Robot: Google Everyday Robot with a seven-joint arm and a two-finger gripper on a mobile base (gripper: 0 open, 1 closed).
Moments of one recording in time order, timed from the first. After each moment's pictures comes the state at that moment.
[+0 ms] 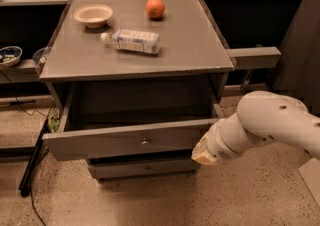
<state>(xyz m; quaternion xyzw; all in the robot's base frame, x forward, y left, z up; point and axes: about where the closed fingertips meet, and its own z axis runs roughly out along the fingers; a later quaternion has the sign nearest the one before) 0.452 -0.115 0.682 -0.57 0.79 0.10 0.20</state>
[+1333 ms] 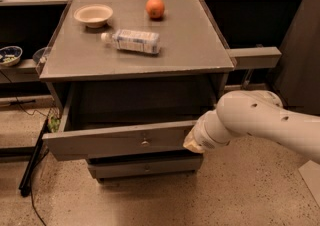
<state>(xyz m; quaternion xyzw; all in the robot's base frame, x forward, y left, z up) 0.500 -0.099 0.667 -0.55 0.80 0.06 0.23</state>
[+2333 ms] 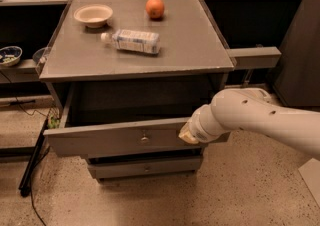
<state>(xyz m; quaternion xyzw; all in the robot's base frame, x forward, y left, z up) 0.539 -0.088 0.661 -0.53 0.80 0.06 0.26</state>
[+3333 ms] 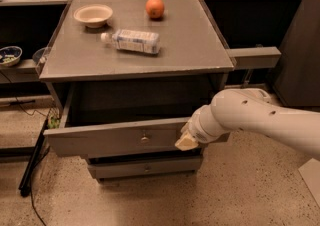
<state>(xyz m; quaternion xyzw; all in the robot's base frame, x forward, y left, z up) 0.539 -0.088 0.661 -0.53 0.80 0.06 0.26</state>
